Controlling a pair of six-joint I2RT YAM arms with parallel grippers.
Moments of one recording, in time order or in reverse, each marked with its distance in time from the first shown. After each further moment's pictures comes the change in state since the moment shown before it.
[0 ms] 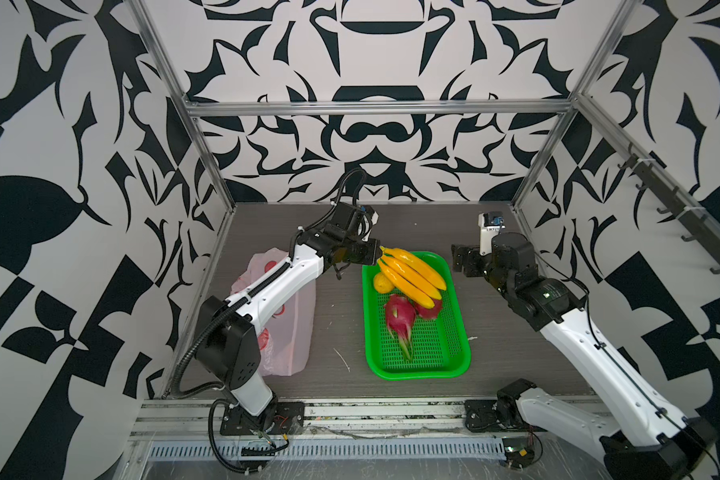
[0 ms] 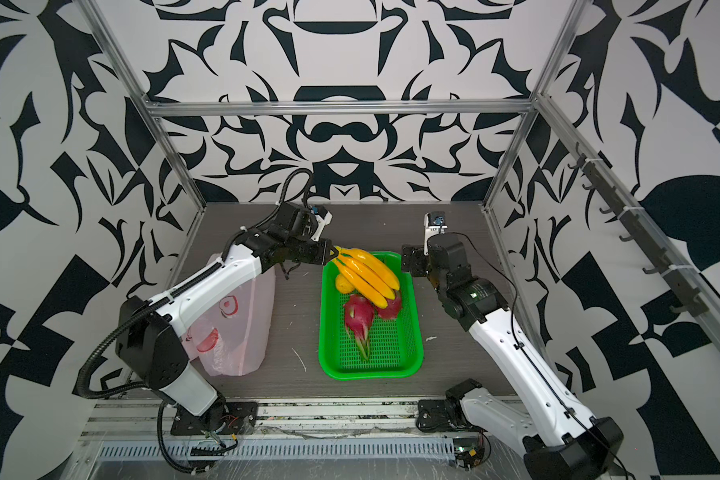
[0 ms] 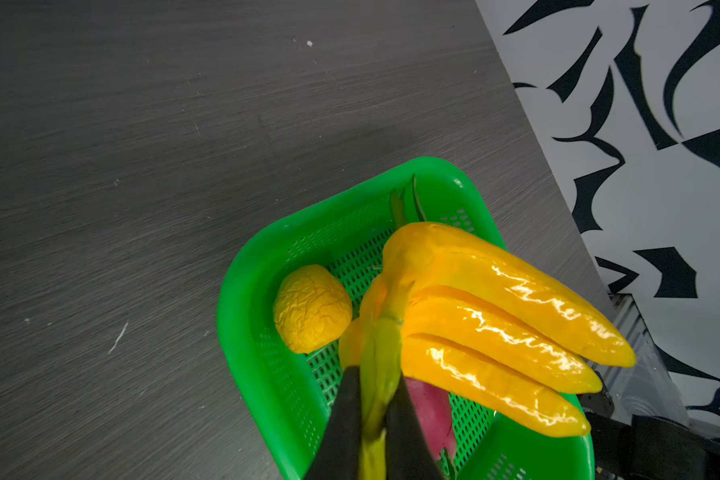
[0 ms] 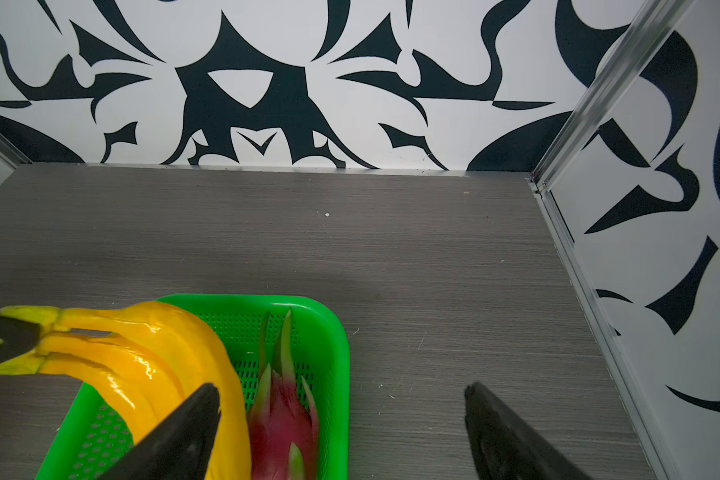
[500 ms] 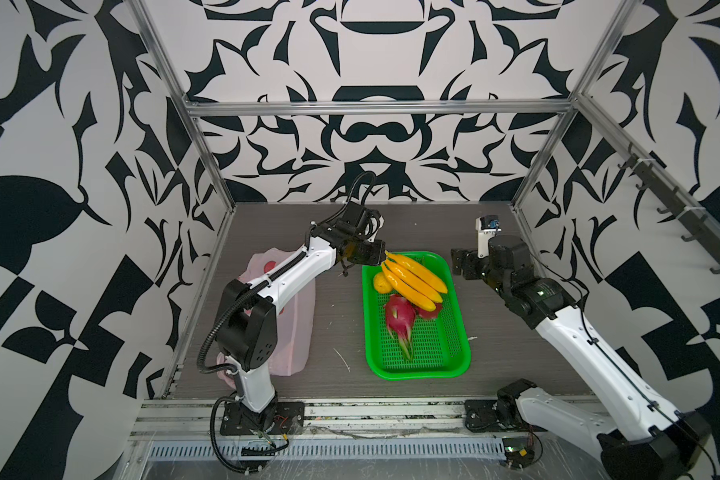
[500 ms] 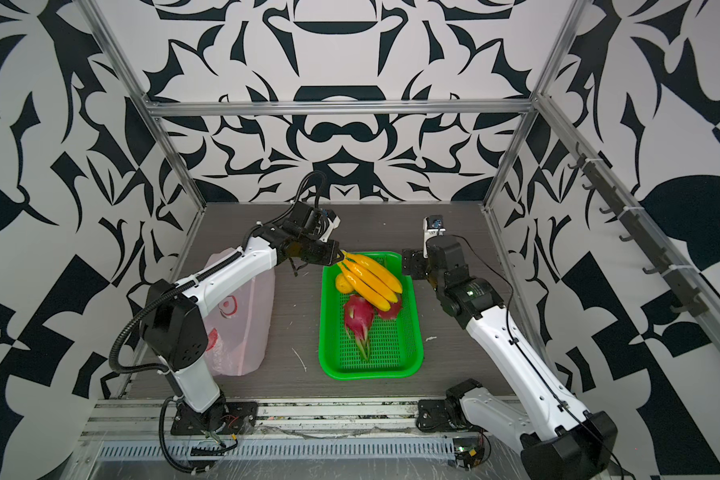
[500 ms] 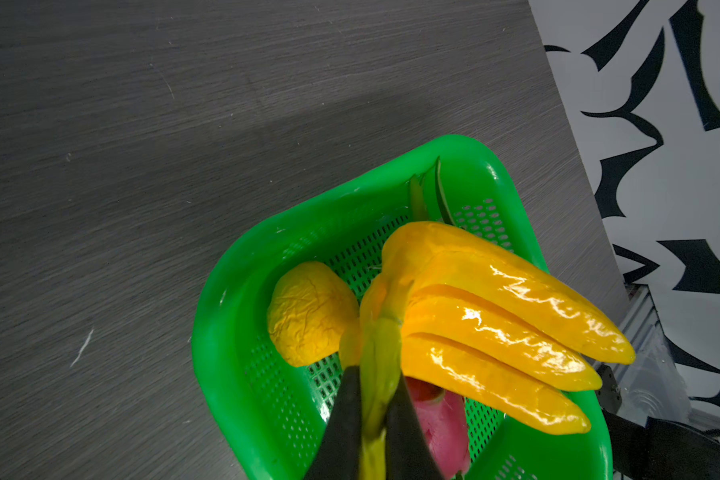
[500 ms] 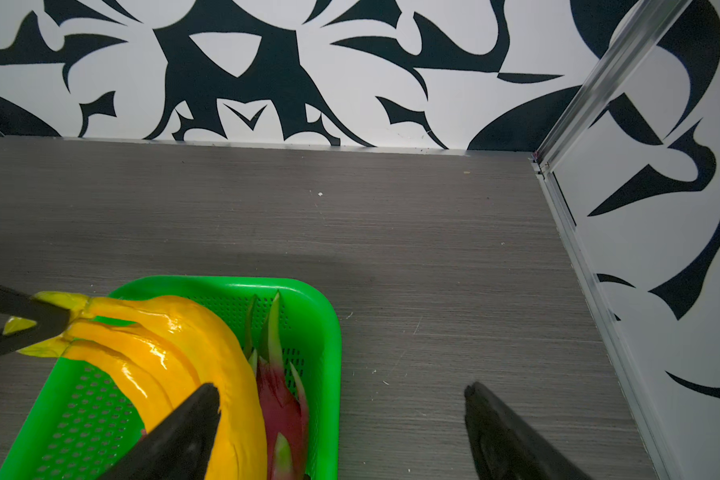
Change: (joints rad) left arm -0.002 0.135 0.085 -0.053 0.024 0.005; right arm -0.032 0.018 -0.041 0.007 -0.019 -0.012
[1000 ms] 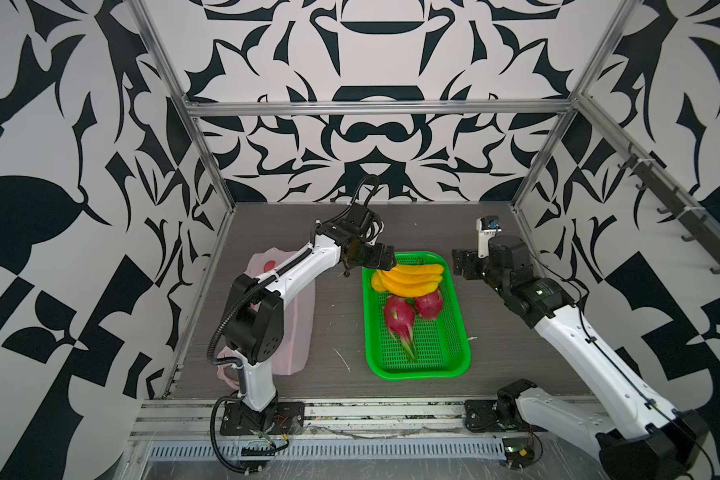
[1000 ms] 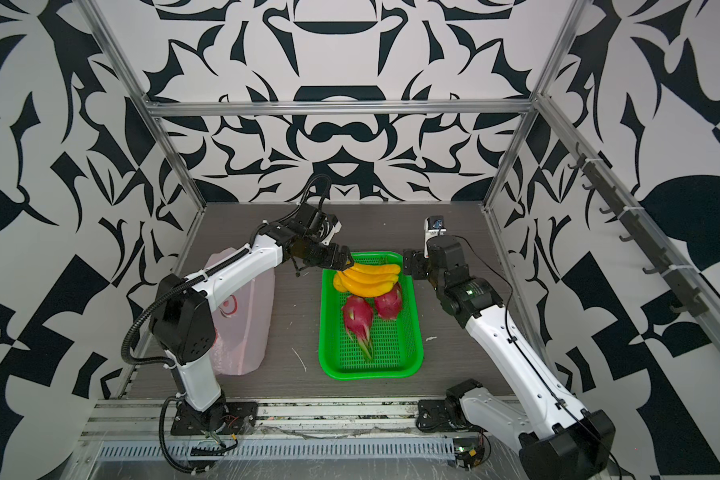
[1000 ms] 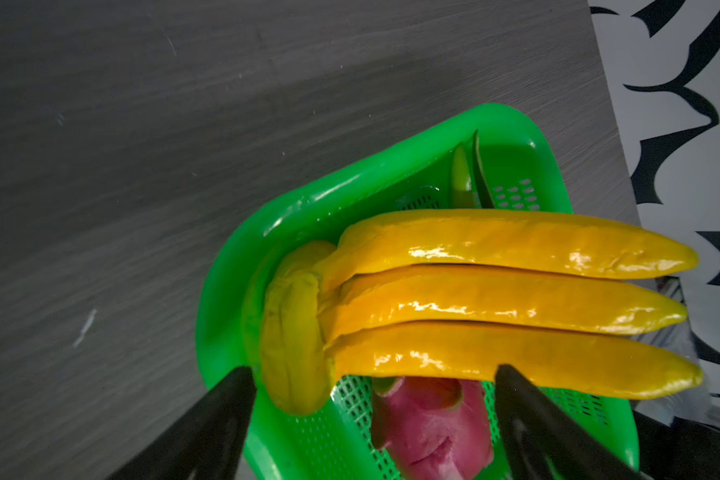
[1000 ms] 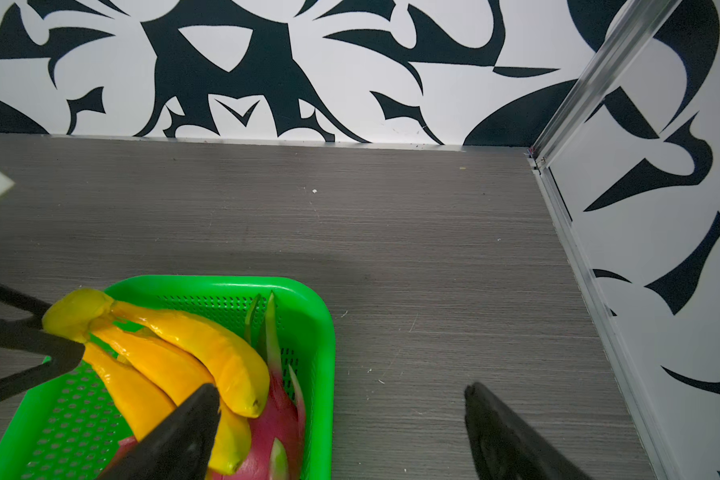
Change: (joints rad) left arm -0.003 0.048 0.049 -0.077 -0.031 0.014; right arm -0.018 0.009 -0.010 0.009 -0.005 -0.003
